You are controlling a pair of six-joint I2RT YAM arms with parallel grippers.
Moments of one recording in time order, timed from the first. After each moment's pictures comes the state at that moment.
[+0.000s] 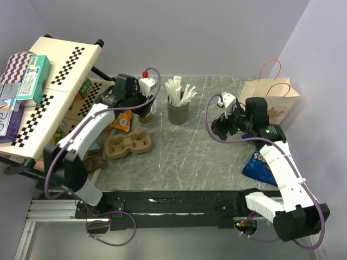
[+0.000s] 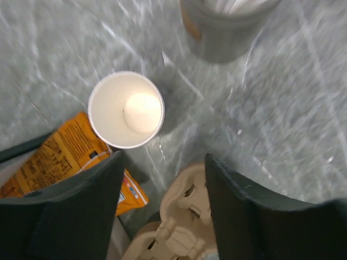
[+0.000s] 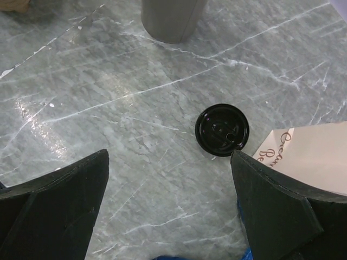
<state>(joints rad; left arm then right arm) -0.40 1.54 1.45 -0.57 0.19 0.28 0.18 1.04 1.08 -0.68 -0.41 -0.51</state>
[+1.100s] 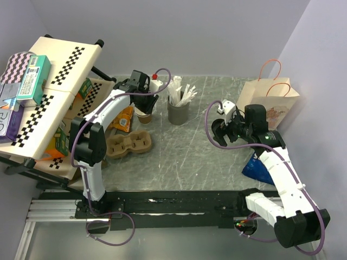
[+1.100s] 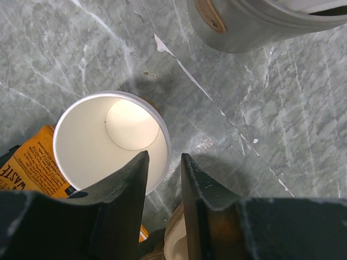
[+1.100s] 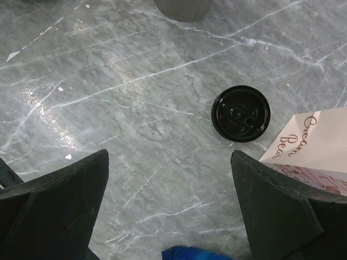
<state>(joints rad) -0.38 1.95 1.73 -0.74 0.21 0.30 0.19 0.98 0.98 -0.69 -0.41 -0.49</state>
